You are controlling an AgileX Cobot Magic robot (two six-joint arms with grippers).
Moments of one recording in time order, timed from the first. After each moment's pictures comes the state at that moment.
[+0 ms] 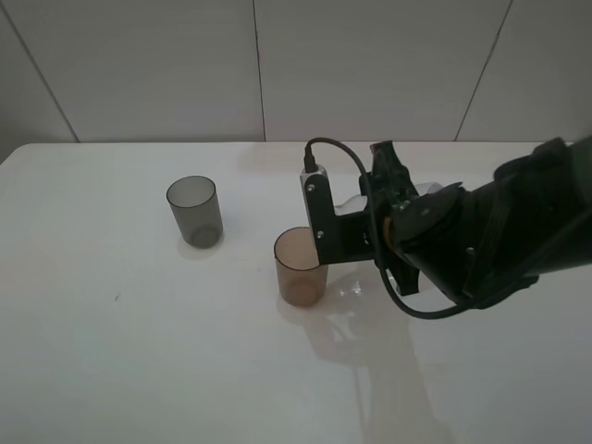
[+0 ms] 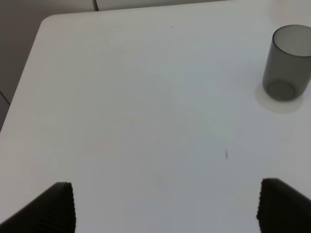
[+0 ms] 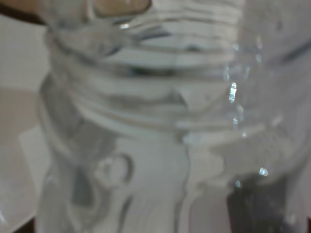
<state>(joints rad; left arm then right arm) -0.09 -0.01 -0.50 0.11 1.05 -0.02 0.86 1.75 -0.69 -1.73 0.67 0.61</state>
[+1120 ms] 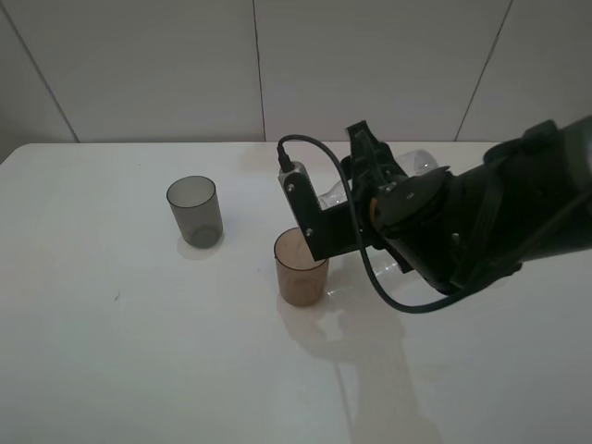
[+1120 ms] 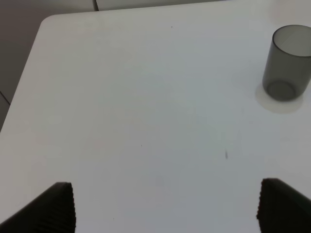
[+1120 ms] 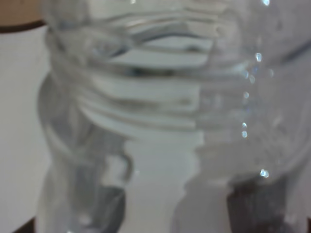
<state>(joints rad) -0.09 -0.01 -0.50 0.11 1.05 -0.02 0.89 1.75 -0.75 -1.73 0.73 0.38</state>
